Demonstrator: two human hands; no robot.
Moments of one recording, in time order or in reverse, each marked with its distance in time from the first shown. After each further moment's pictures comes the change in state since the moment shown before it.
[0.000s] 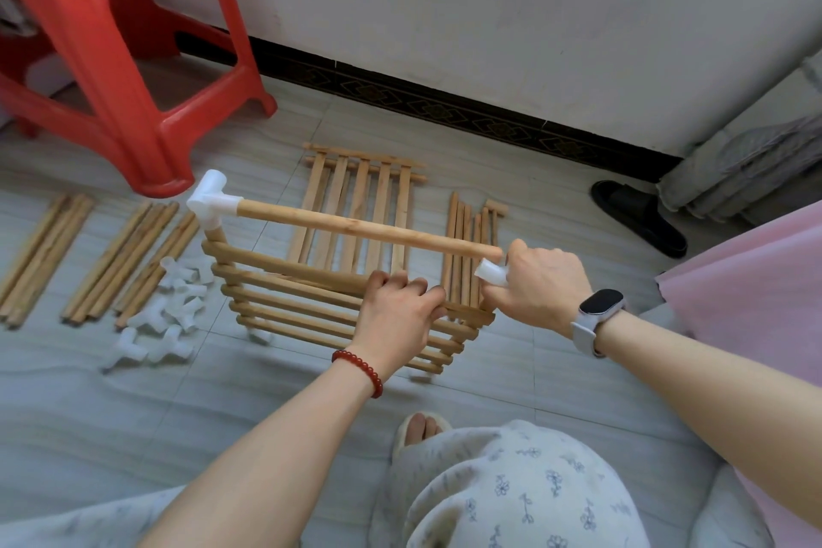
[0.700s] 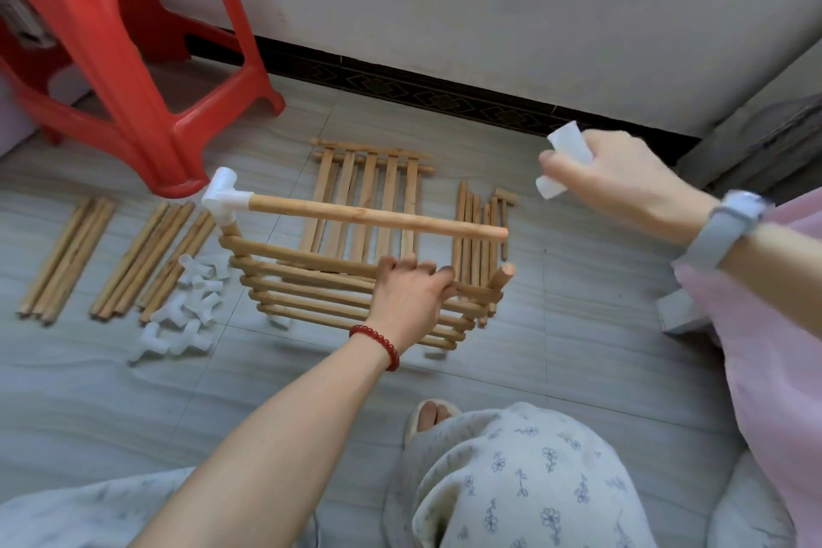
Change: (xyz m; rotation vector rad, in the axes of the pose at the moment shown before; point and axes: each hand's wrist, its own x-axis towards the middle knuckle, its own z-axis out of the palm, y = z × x) left_hand 0.015 0.000 0.009 -0.038 -0.257 -0.083; right_hand 0.015 0.039 -0.097 0.575 0.136 0.148
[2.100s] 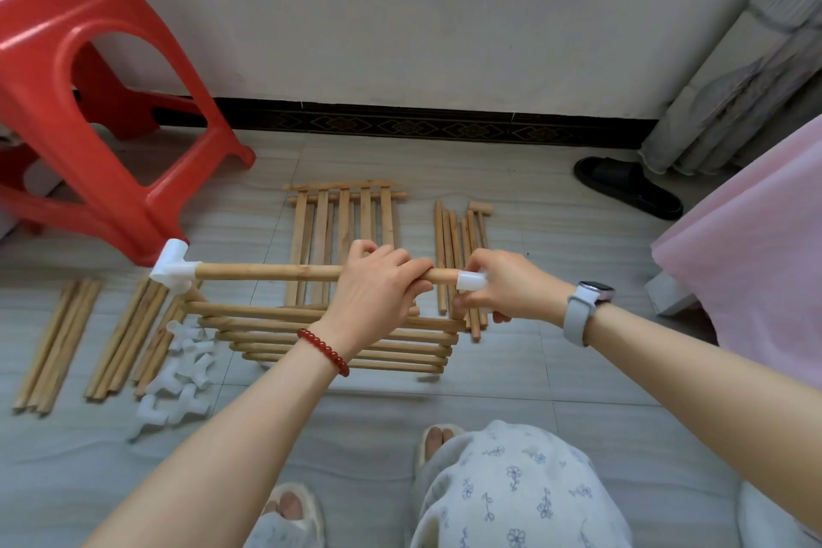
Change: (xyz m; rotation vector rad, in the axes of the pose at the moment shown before) left_hand 0.021 0.002 -0.067 -0.007 0.220 0.306; right_hand -0.033 0.025 0.081 0.182 -0.492 0.104
